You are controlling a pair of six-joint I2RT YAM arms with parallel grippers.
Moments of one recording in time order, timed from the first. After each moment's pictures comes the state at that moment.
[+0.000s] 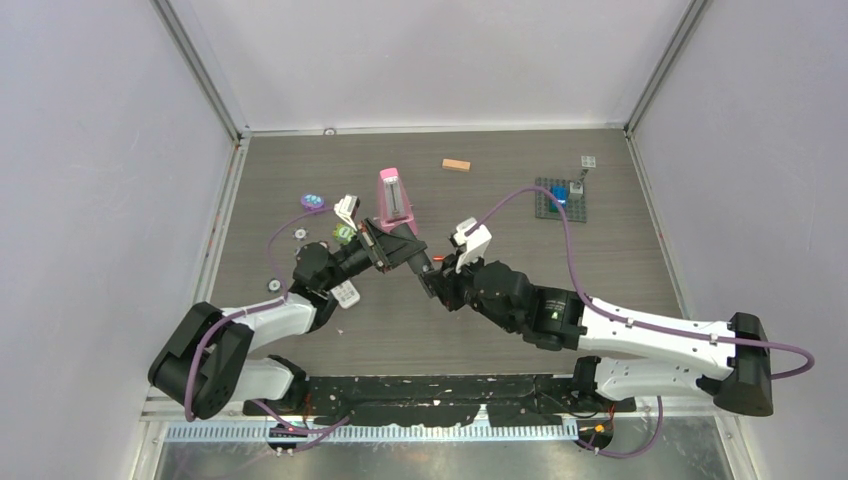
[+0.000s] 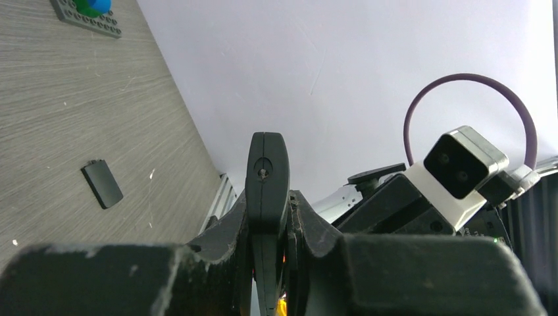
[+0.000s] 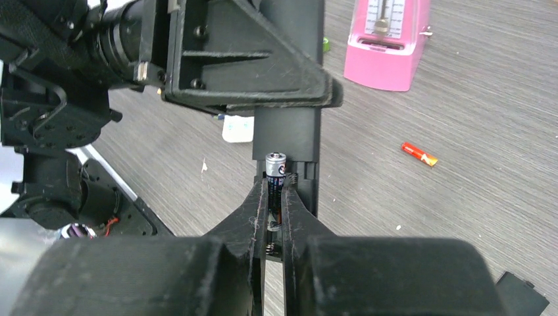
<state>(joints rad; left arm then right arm) -0.51 1.29 0.37 1.15 0.55 -1.36 1.22 1.04 0.82 -0.09 0.43 0.43</state>
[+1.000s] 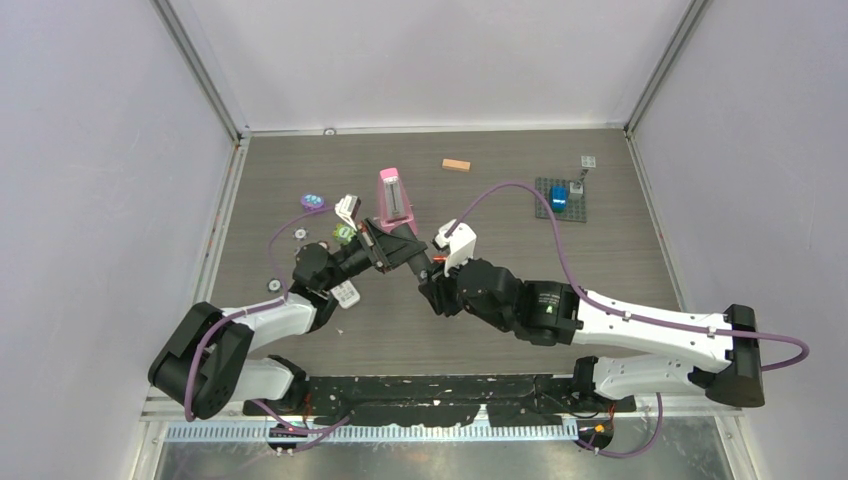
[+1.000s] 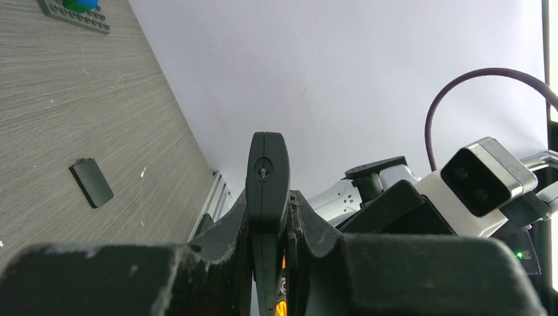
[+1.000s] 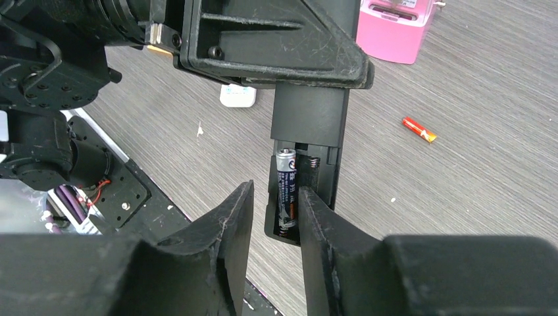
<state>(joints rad) -0.51 1.29 0.37 1.17 0.57 -1.39 1.26 1.12 0.97 -0.32 0.42 0.41</state>
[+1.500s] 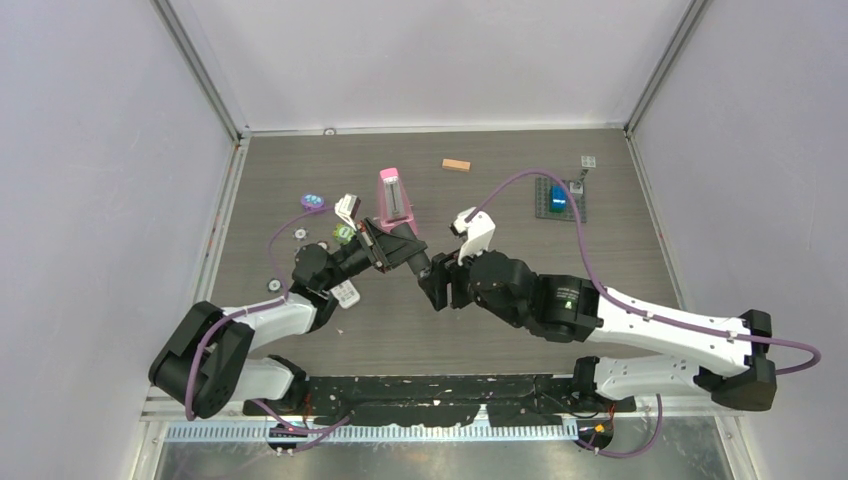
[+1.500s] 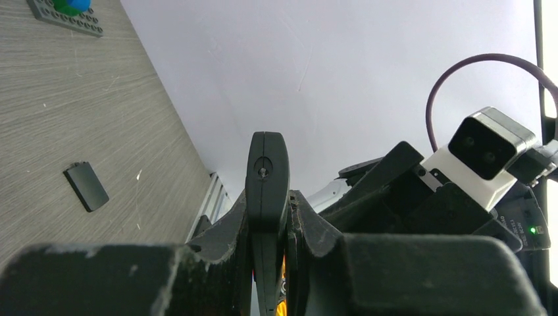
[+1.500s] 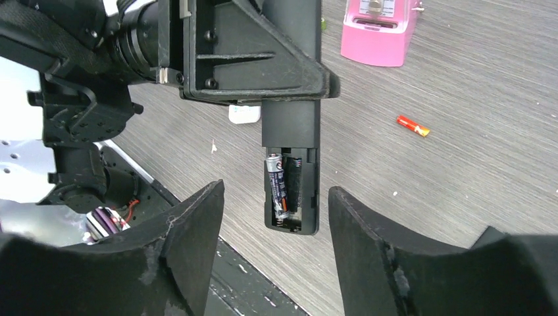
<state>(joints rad) -0.51 1.30 0.37 1.20 0.57 -1.39 1.26 1.09 1.06 -0.42 0.46 0.50</state>
